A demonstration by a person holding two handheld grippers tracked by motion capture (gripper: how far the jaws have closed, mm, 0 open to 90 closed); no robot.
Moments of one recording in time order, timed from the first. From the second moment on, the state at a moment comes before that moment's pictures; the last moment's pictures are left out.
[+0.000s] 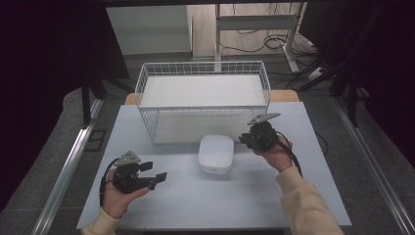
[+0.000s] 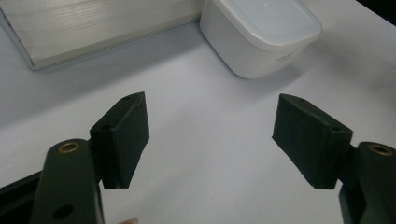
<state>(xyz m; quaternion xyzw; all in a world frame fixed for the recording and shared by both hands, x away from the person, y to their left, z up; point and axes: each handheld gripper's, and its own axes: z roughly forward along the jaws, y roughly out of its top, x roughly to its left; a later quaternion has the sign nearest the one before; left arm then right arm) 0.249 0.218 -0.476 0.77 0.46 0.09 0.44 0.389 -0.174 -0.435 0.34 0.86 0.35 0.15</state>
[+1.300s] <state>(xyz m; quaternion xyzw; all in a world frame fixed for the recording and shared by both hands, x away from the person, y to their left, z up) 0.251 0.217 -0.483 0.77 0.46 0.09 0.43 0.412 -0.122 -0.472 0.23 0.91 0.31 0.17</state>
